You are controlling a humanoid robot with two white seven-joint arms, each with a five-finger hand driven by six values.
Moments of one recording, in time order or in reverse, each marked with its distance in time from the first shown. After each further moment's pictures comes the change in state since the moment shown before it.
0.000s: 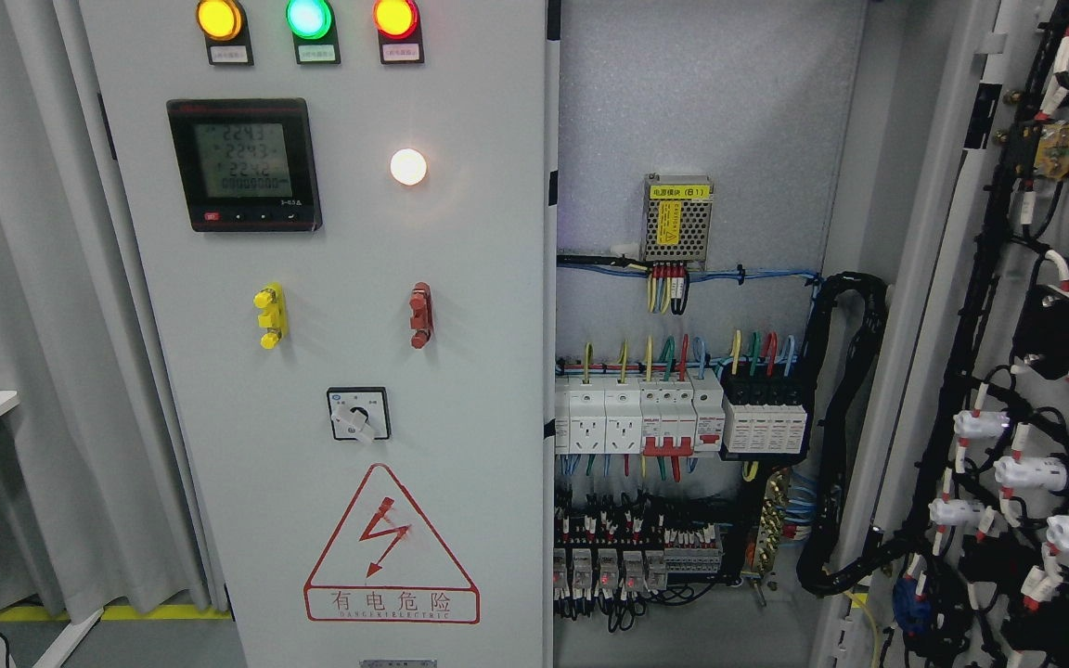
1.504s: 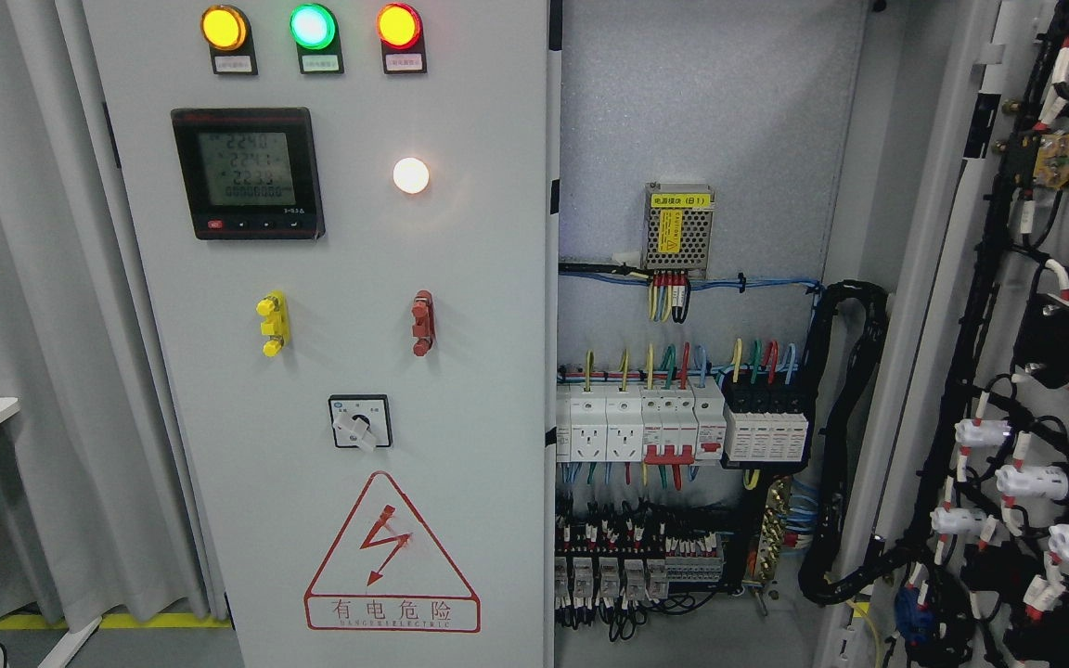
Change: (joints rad) left arm -0.023 -0.089 0.124 0.292 -0.003 0.020 -0.011; right arm 0.131 -0.023 0.247 -1.431 0.000 -0.330 -0.005
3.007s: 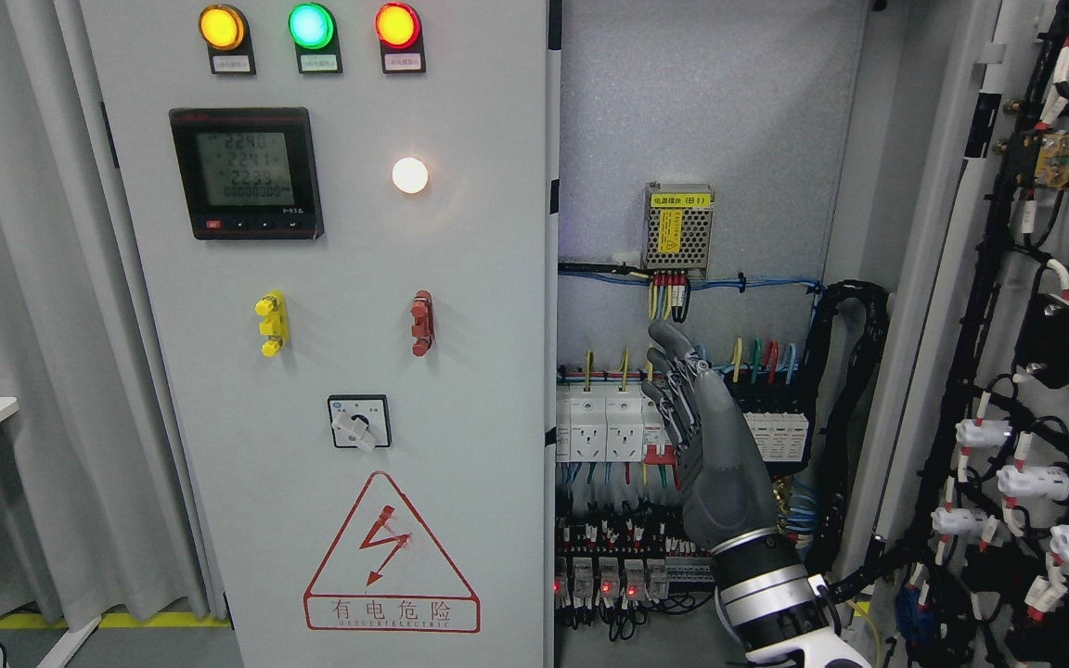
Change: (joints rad) left arm -0.008 -0.006 0.007 0.015 -0.005 -0.008 0.007; right arm -0.764 0.011 0.010 0.109 -0.290 0.309 0.004
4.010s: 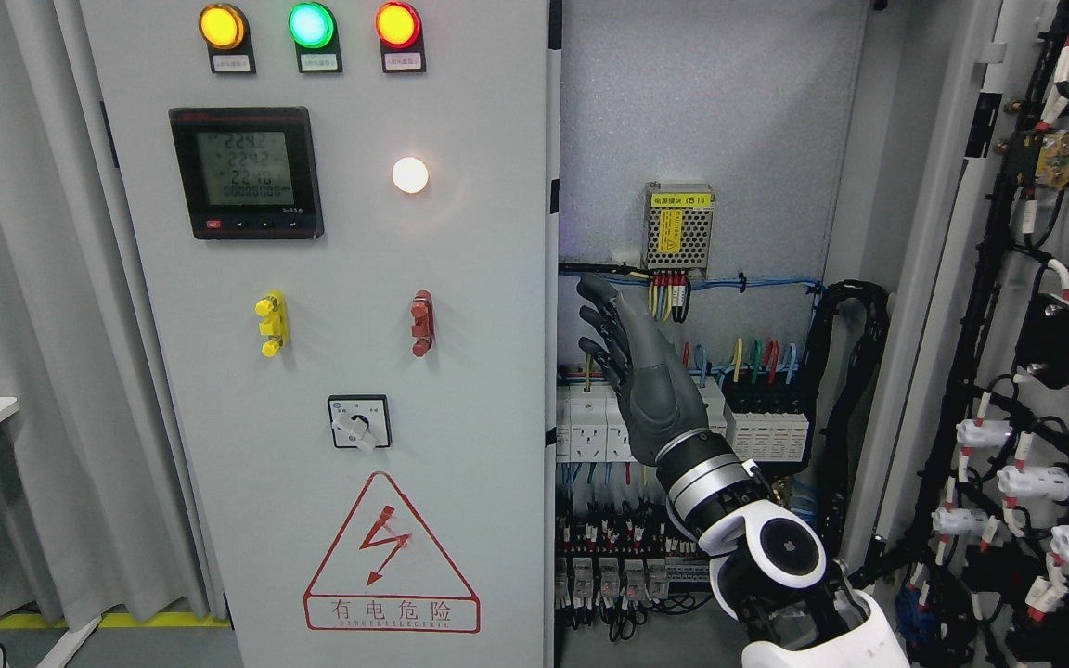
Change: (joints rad) left arm -0.003 0.000 0.001 0.000 0.006 -0.004 0.002; right arm -0.227 0.001 0.051 0.251 -0.070 0.142 0.082
